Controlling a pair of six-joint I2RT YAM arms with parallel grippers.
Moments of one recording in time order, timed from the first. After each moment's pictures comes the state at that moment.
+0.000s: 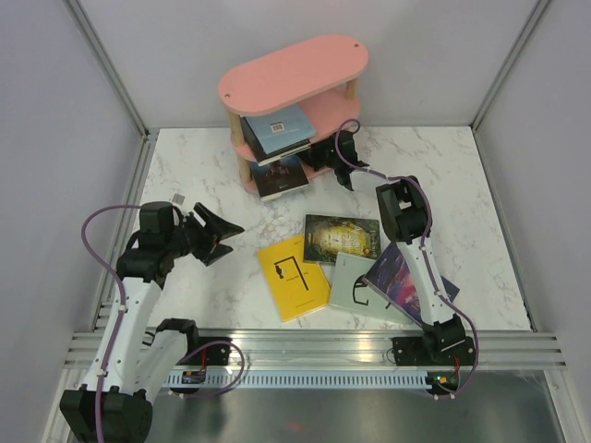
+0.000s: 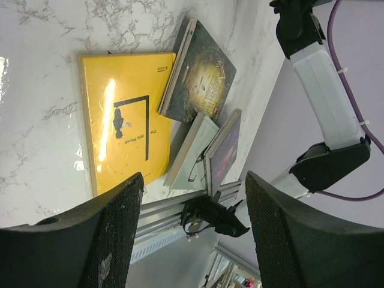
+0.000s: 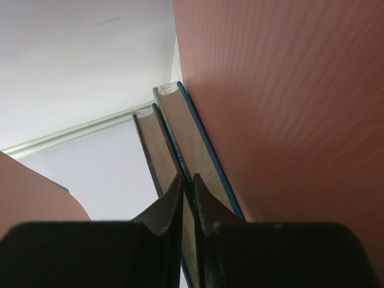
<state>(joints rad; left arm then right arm) -0.05 0.81 0.76 -0.66 0.53 -0.96 0.38 2.62 1.96 0.33 -0.31 1.56</state>
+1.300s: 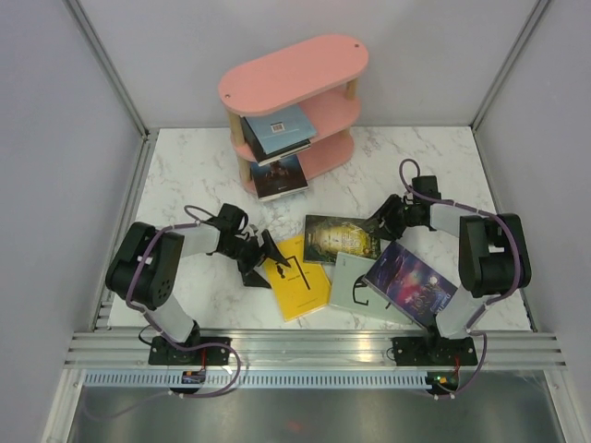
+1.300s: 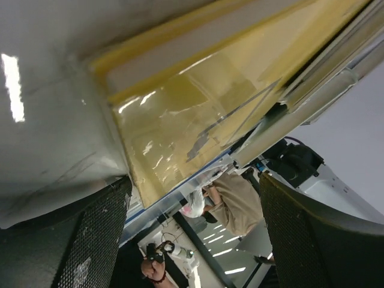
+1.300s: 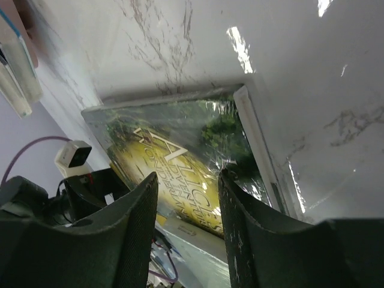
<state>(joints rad) -0.33 1.66 0.70 -0.34 0.76 -0.86 0.04 1.74 0.89 -0.23 -0.58 0.82</state>
